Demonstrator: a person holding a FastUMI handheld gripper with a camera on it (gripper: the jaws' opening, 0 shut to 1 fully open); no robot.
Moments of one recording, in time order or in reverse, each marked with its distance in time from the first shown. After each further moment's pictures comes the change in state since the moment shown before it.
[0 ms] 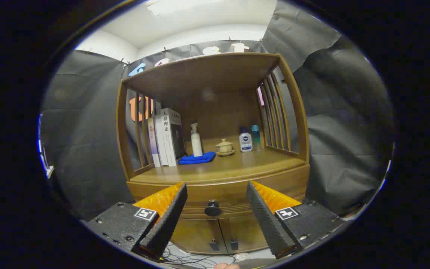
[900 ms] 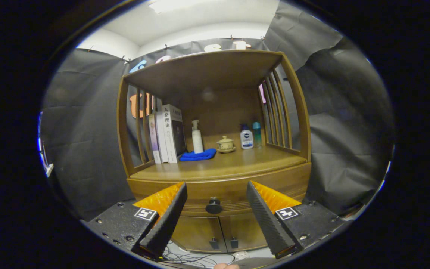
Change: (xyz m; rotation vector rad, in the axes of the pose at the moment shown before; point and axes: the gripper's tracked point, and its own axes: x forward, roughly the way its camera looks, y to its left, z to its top) arm 0.004 0.001 -0.008 -0.004 0.021 0.001
